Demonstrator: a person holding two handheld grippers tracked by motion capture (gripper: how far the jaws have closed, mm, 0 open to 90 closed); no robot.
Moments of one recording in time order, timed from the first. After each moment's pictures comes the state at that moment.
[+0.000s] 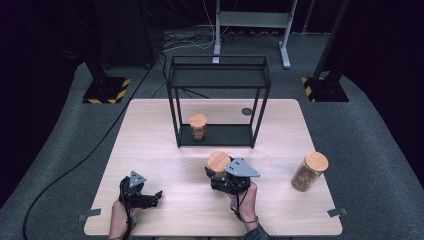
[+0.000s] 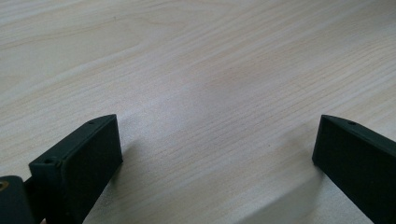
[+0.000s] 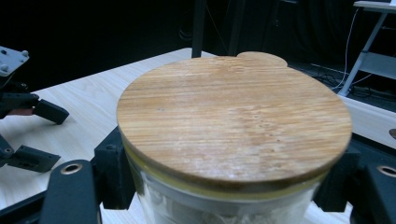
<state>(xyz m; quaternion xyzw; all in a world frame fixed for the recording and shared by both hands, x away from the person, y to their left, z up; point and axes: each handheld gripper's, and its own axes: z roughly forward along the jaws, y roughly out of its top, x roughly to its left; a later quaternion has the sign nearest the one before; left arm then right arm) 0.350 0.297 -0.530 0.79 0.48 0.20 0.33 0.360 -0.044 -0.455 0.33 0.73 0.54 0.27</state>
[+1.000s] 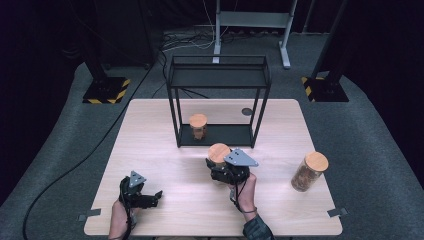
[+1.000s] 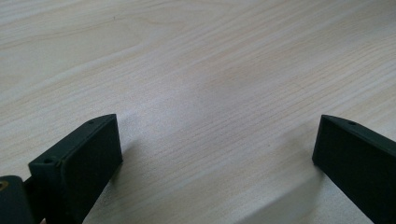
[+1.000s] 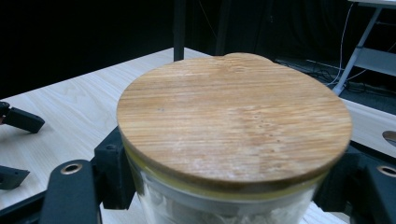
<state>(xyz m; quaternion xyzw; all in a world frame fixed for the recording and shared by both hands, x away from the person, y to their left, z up) 0.350 0.297 -0.530 0.79 0.48 0.20 0.33 0.388 -0.044 -0.453 0.34 0.73 0.53 0.27</state>
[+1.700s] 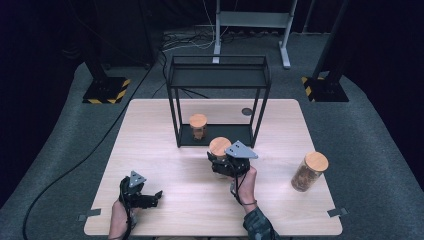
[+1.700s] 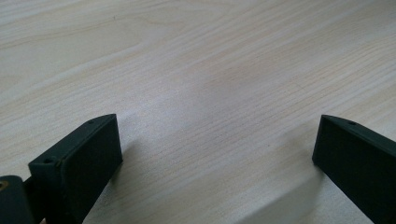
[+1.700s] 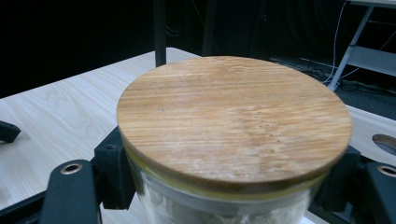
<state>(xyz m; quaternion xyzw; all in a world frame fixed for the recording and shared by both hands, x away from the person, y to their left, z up) 0.350 0.297 -0.530 0.79 0.48 0.20 0.33 0.408 -0.046 -0.448 0.35 0.73 0.52 0.28</state>
